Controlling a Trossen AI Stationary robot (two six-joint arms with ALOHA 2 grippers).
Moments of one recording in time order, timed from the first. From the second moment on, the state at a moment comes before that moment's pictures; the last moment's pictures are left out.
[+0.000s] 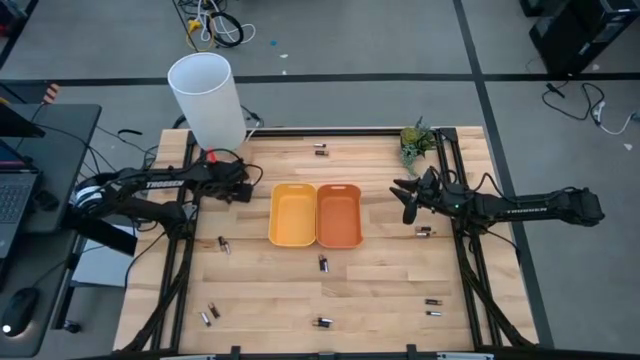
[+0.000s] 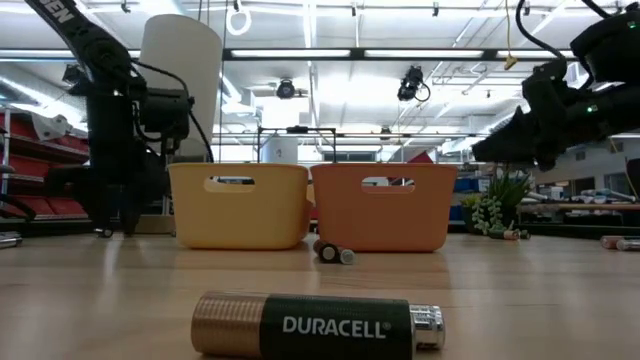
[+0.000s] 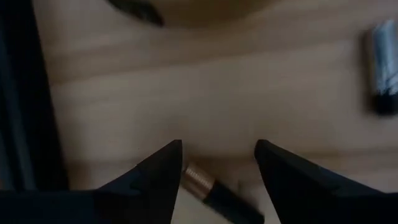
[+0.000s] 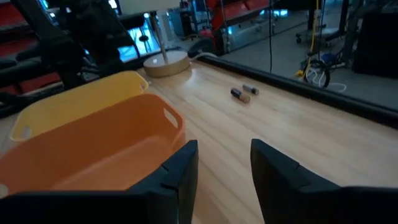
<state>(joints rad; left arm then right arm) 0.54 1.23 0.50 -0.70 -0.24 -0.86 -0.13 0.50 0.01 0.25 0.39 0.30</state>
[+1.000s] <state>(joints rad) 0.35 1.23 0.67 -0.95 -0.09 -0.24 -0.13 0.50 0.01 0.25 0.39 0.31</state>
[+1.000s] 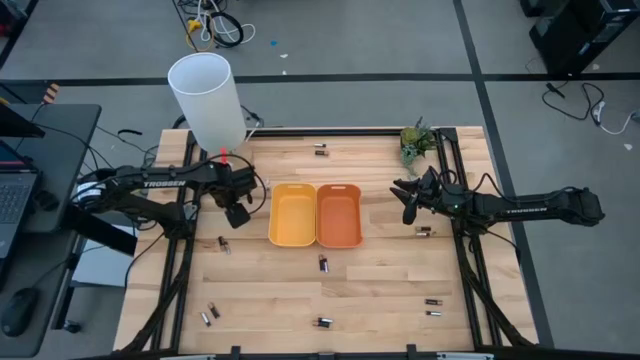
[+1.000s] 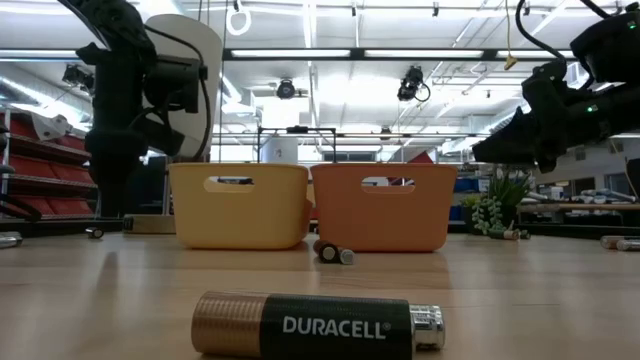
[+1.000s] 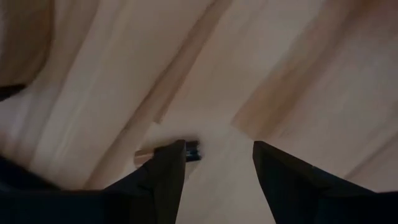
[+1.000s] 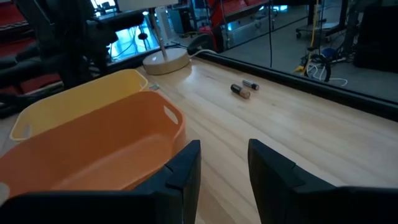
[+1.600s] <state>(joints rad) 0.35 1.23 0.67 -1.03 -0.11 -1.15 -0.11 0.50 0.01 0.22 0.37 0.39</state>
